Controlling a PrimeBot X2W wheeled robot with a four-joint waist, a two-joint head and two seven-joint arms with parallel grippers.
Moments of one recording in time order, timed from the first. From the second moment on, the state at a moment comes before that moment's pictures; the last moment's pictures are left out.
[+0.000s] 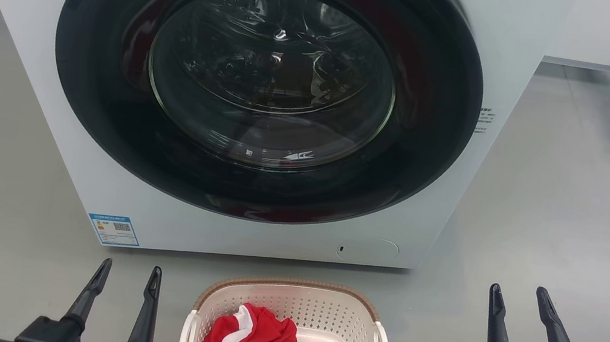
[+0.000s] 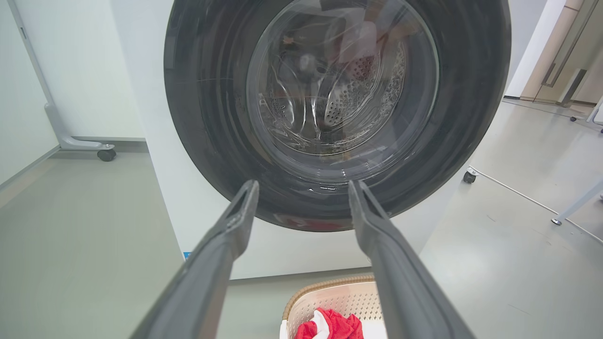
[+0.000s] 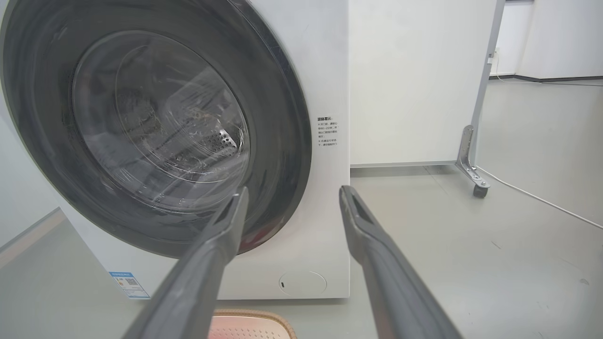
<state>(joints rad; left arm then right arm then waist) 0.07 0.19 -0.26 0.00 -0.36 0.12 -0.17 -0.05 -0.27 0.32 0.07 0.42 -0.12 -0.25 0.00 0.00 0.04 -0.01</state>
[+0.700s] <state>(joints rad) 0.08 0.17 -0.23 0.05 -0.44 0.10 -0.14 -0.02 -0.24 0.29 0.12 0.47 -0.11 -0.22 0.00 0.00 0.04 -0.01</state>
